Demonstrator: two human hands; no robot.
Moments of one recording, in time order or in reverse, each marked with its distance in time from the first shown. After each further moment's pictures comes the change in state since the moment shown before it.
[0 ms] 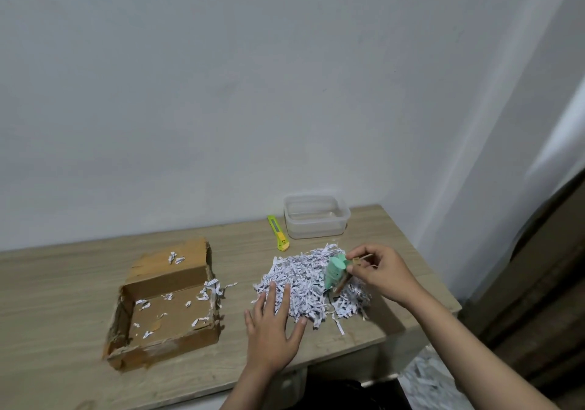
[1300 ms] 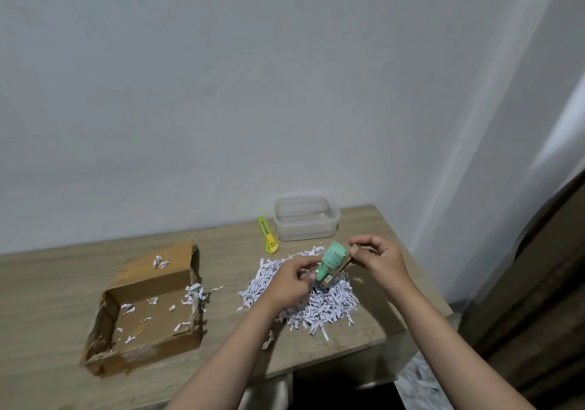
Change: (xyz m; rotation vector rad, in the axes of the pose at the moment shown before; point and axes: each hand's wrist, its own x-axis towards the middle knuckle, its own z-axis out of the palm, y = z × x) left_hand 0.081 0.090 -0.047 -0.723 -0.300 0.081; right_hand 0.022 0.020 -0.025 0.333 0.184 0.056
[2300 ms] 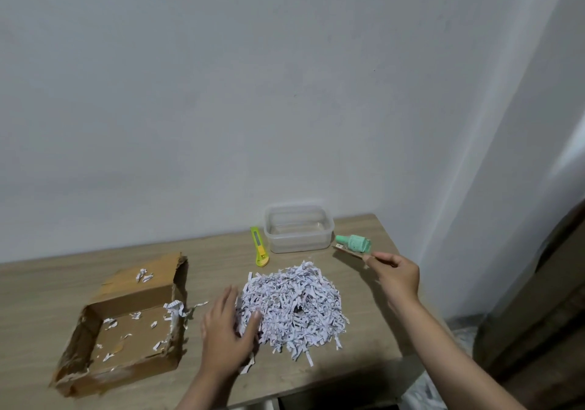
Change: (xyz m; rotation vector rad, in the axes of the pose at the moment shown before) left_hand -0.052 -0.089 -0.015 0.523 0.622 -0.056; right_hand 0.068 0.059 -0.043 0.064 0.427 0.096
